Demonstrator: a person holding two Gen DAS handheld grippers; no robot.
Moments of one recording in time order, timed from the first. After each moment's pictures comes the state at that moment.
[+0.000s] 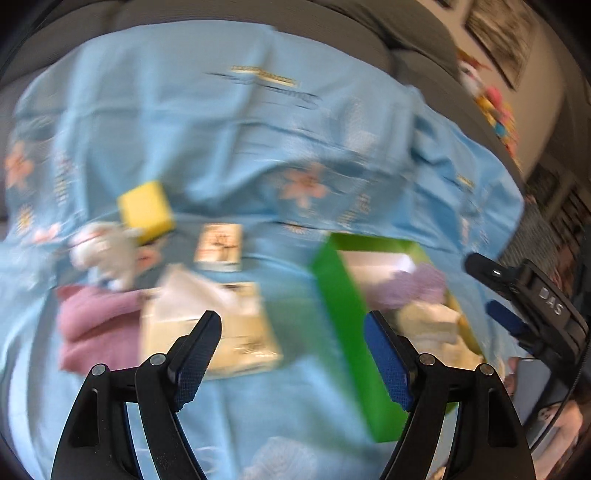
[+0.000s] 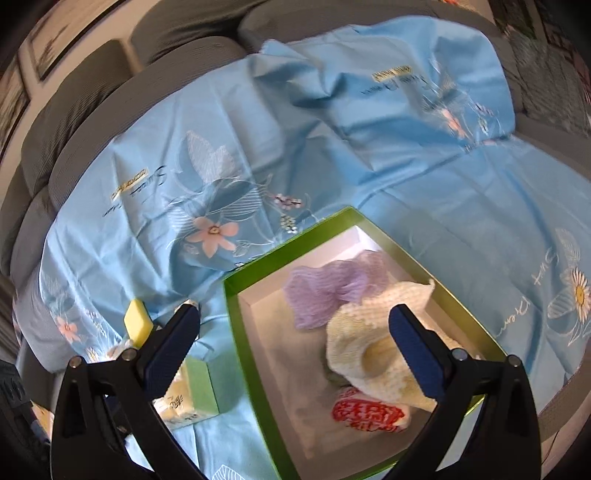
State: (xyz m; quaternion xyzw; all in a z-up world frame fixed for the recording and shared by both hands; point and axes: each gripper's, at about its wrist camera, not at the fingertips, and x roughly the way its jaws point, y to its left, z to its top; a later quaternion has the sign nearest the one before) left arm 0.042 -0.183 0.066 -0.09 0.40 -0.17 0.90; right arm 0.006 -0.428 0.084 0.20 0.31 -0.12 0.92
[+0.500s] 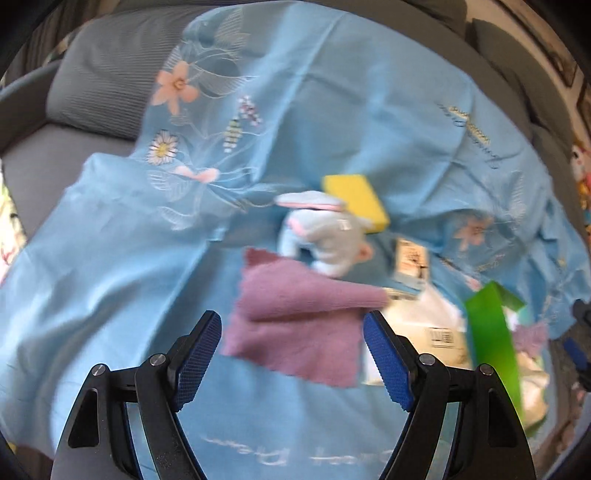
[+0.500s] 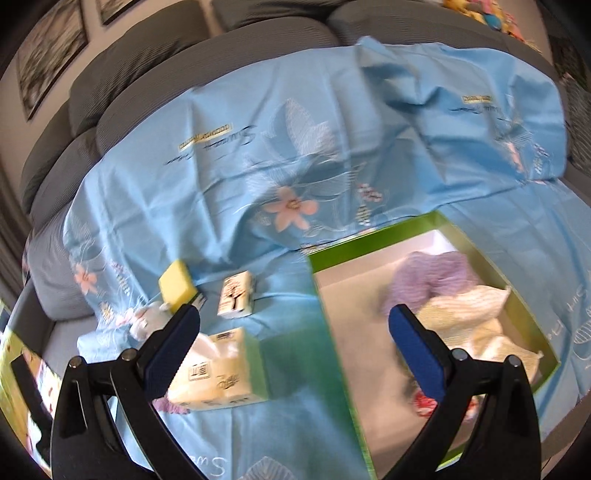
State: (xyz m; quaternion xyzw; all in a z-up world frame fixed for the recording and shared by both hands) left arm 0.040 -0.014 0.010 -0.17 0.40 0.02 0.90; right arm 0.026 -0.340 0.079 0.13 0.32 -0.03 0.94
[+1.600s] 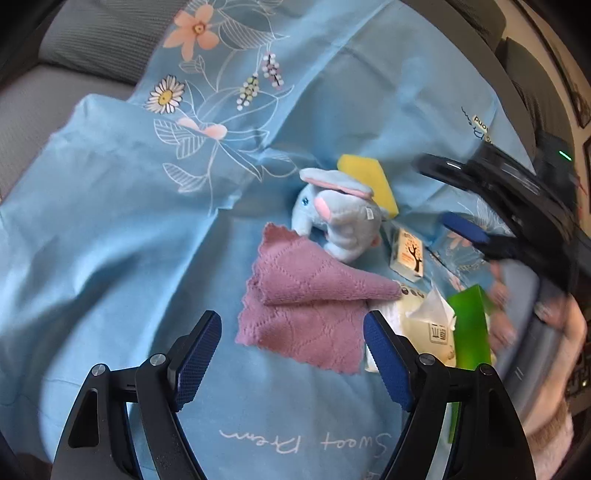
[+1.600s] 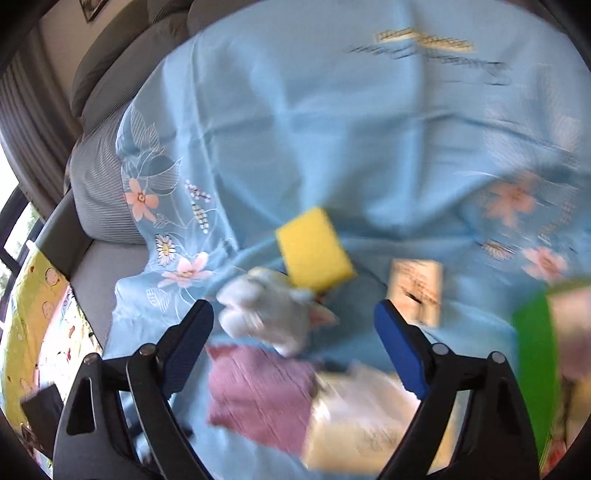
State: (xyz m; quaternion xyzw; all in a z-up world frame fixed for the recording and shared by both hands) left arm 0.052 0.034 -0.006 -0.26 0.46 -0.05 0.85; right arm 0.192 -0.153 0.020 0.06 0.45 0.14 0.88
